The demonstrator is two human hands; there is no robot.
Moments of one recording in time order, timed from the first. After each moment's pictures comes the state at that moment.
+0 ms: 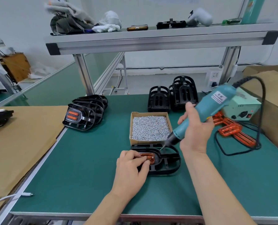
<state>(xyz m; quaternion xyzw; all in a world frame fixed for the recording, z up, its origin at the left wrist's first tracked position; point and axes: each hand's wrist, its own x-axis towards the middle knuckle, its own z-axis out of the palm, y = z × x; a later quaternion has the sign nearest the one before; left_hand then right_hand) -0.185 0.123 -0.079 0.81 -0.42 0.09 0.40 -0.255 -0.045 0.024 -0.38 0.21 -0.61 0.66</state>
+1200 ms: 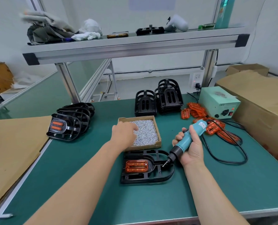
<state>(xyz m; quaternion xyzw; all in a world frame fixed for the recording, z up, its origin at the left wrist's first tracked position) -0.103 0.014 -0.006 0.89 -0.44 -0.02 0.08 -0.284 -0.112 -0.066 -0.17 0.23 -0.42 0.86</state>
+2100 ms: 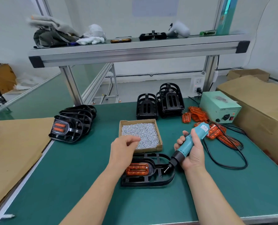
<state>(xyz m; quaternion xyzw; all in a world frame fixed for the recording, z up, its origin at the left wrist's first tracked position) -0.151 0.064 -0.016 0.79 -0.34 -0.10 0.50 -0.288 -0.112 -0.067 -0.20 0.24 -0.44 0.85</state>
